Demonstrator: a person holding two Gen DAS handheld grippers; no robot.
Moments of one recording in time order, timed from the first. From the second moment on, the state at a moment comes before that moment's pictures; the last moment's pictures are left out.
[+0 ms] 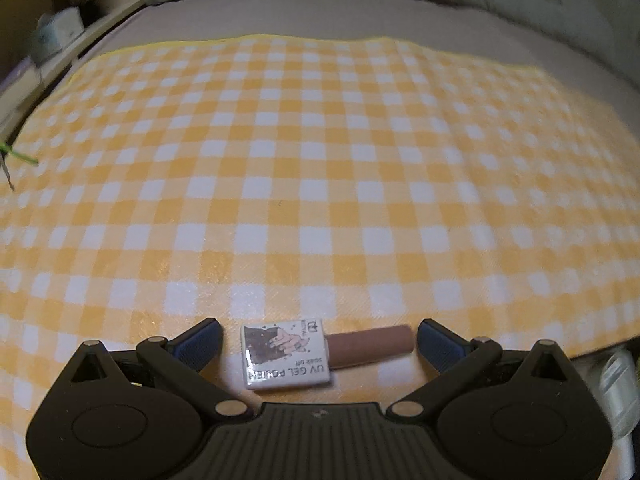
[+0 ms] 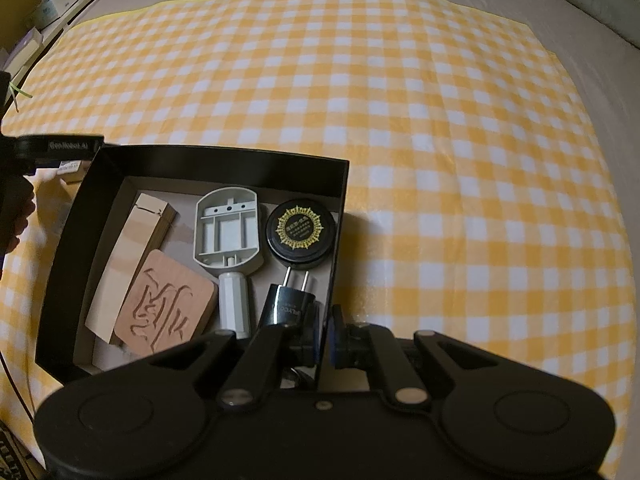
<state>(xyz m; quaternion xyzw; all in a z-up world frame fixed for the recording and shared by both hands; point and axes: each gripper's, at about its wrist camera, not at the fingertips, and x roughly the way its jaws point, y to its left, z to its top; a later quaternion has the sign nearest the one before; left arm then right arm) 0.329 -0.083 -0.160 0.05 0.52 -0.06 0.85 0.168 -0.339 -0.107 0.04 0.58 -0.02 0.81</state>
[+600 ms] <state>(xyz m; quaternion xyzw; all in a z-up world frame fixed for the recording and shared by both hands) 0.338 -0.091 -0.157 0.05 0.50 -0.04 0.86 0.171 -0.330 -0.109 0.02 0.58 -0.02 0.81</state>
